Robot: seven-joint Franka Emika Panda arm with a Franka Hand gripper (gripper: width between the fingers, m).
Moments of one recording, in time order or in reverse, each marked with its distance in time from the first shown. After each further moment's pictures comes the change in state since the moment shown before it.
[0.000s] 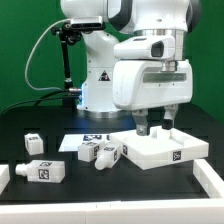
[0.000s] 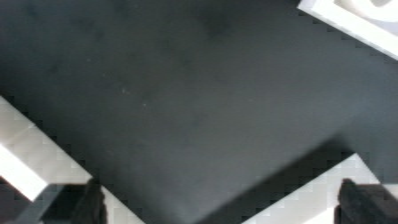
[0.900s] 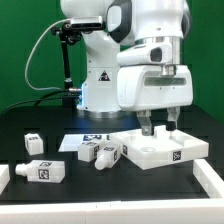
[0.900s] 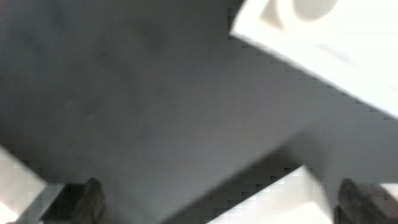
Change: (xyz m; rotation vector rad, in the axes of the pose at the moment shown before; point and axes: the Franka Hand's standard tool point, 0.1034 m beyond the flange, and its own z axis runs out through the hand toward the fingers) arm -0.016 -0.054 0.014 -0.016 0.116 0.044
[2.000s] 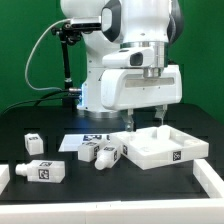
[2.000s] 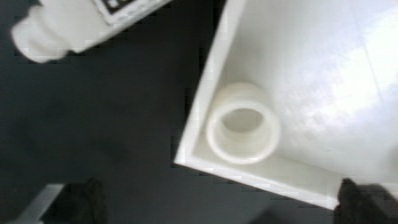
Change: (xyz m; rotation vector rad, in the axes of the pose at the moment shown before) arm -0.046 -0.009 -0.009 0.032 -0.100 0.107
